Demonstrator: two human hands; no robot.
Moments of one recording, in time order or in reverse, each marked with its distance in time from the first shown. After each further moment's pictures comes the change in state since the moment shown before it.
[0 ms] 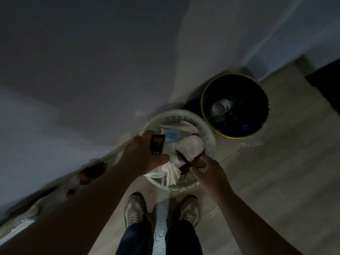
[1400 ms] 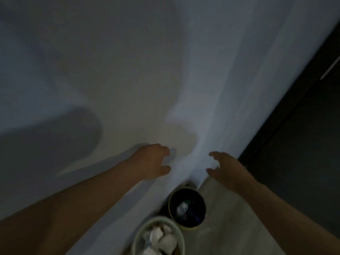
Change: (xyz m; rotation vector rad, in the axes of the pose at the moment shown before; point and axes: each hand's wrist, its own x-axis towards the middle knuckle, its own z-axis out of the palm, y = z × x) left_hand -0.260 0.281 -0.360 0.518 0.239 0.738; right_hand -0.309 -0.277 -0.381 -0.394 0.479 -0.325
